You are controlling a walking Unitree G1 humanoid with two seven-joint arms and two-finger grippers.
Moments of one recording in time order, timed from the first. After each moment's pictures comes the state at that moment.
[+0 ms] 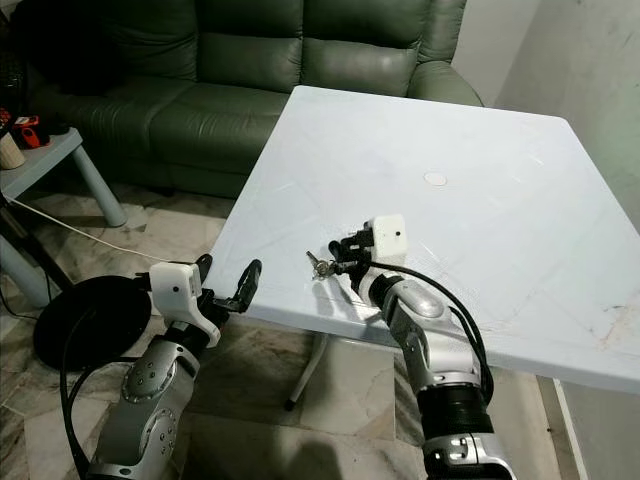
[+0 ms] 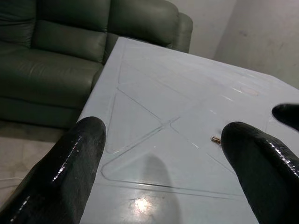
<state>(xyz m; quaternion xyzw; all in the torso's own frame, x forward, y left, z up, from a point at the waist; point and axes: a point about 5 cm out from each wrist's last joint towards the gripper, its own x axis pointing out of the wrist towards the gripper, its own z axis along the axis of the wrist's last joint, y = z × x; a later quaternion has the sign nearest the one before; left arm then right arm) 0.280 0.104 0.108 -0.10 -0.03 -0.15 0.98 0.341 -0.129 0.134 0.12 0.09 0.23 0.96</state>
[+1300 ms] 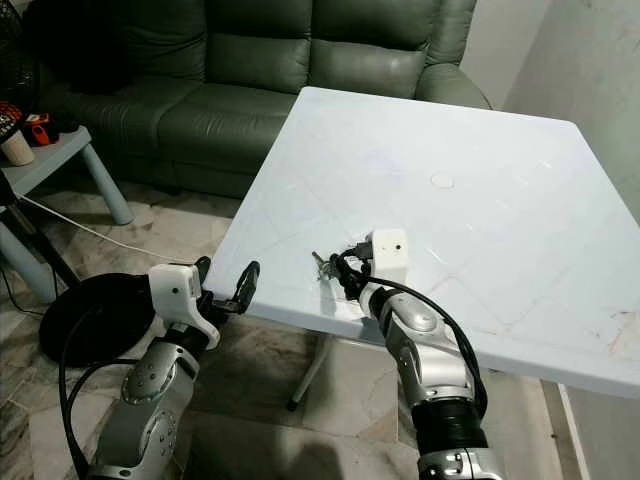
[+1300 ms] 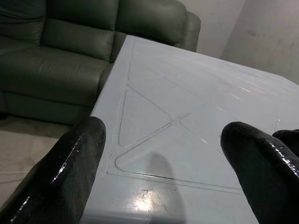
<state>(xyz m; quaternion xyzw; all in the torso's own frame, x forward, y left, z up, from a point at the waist) 0.279 0.105 0.106 -0.10 -0.02 -0.14 0.99 0.333 -0.129 0.112 0.04 0.13 0.13 0.98</state>
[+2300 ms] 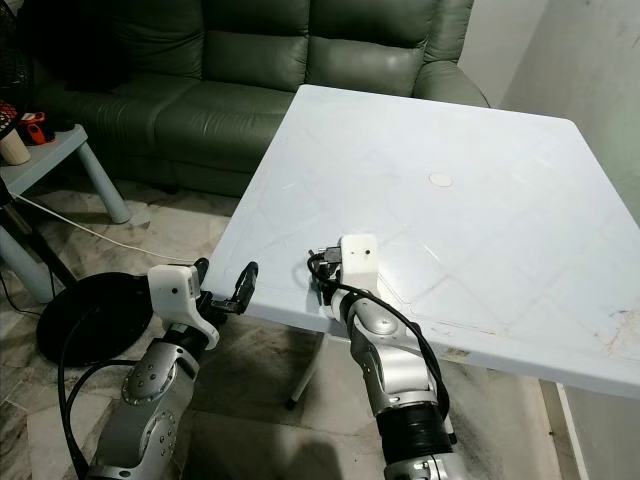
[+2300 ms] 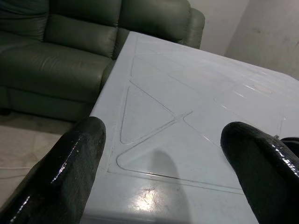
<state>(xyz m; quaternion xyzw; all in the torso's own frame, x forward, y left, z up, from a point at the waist) 0.279 0.105 0.105 -0.10 -0.02 -0.13 0.99 0.327 -0.095 0.111 0.02 0.15 0.10 0.98</state>
